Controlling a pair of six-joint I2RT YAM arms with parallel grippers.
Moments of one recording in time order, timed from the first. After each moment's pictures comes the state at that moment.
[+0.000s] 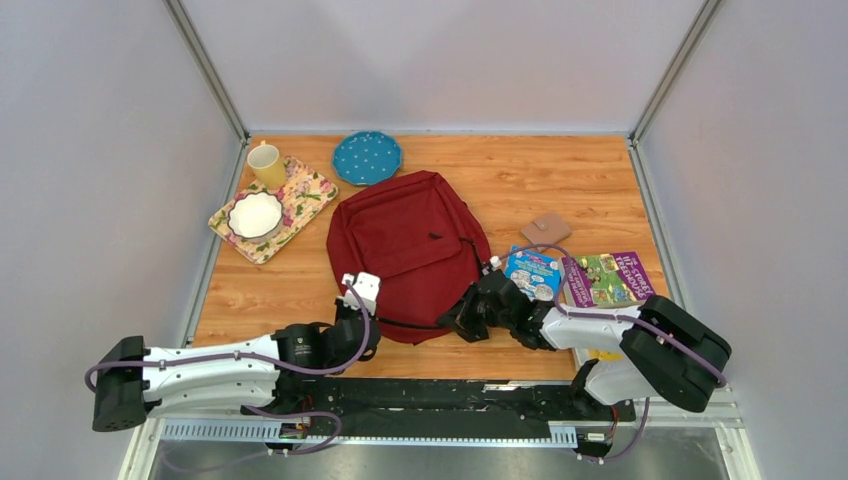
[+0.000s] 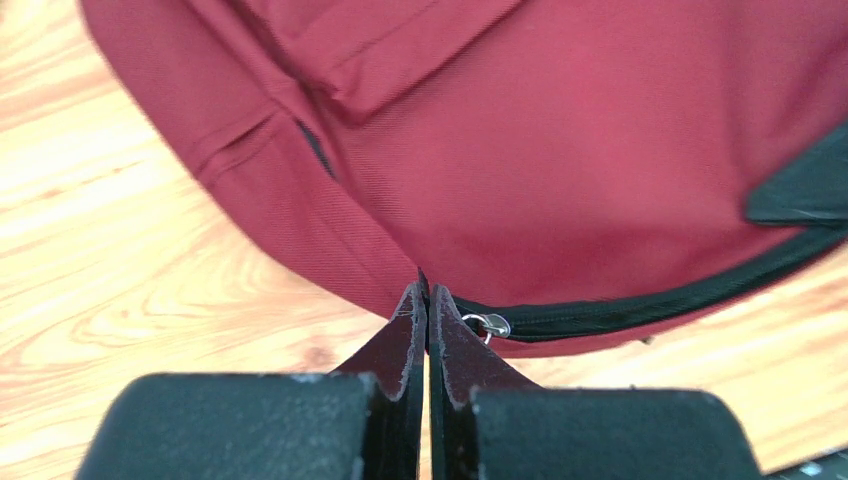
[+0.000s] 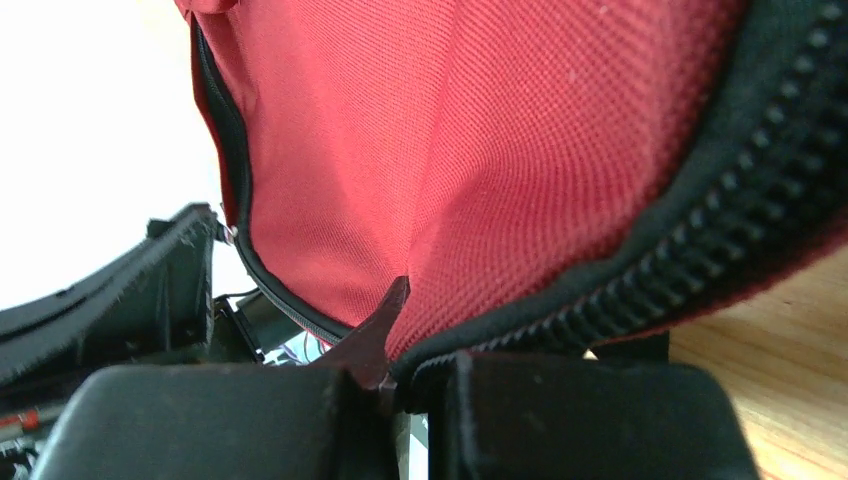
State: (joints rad) left arm -1.28 0.79 0.37 -0.35 -0.82 -0.56; right arm 0.89 1.35 0.41 0.27 -0.14 1.38
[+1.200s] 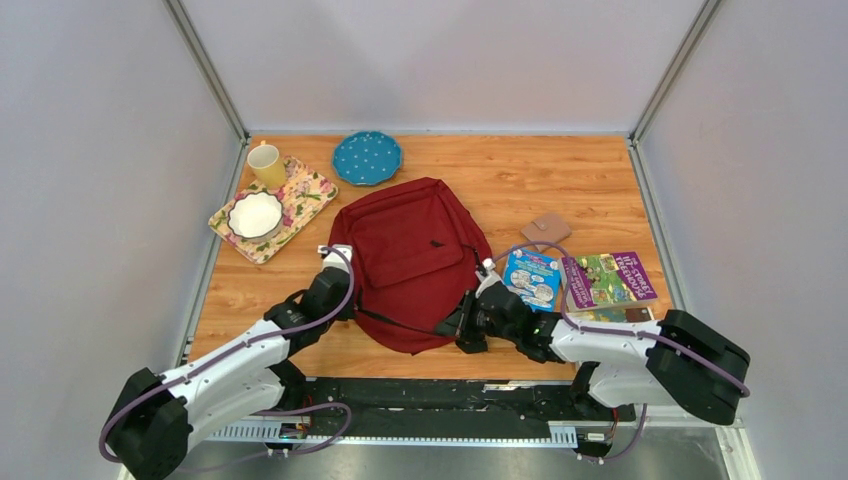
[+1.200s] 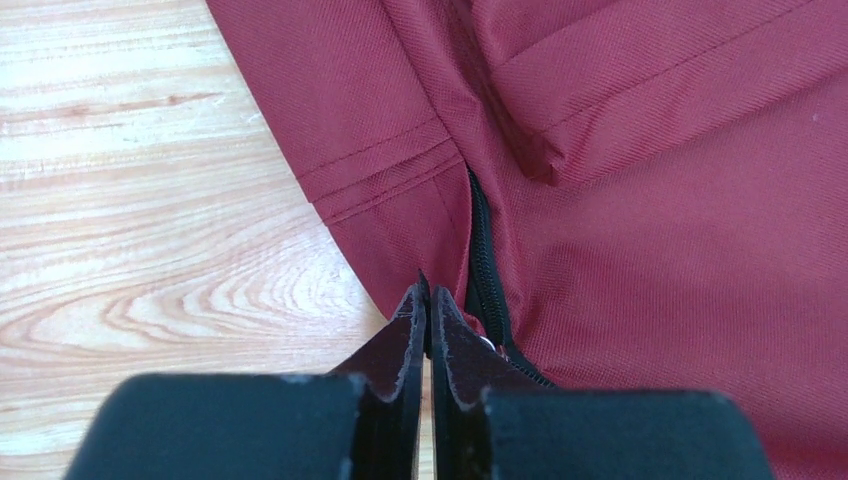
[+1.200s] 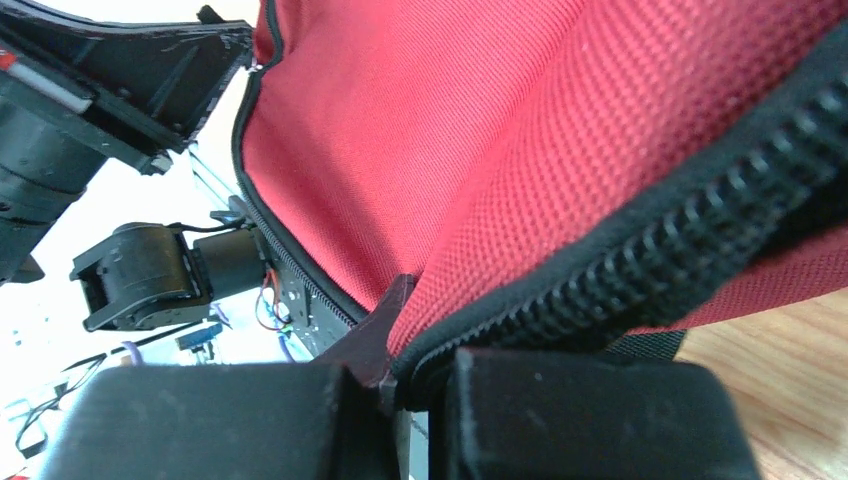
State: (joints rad) left arm -0.66 0.88 0.35 -0.26 -0.36 -0.41; right arm 1.01 1.22 0.35 0.31 -0.05 1.21
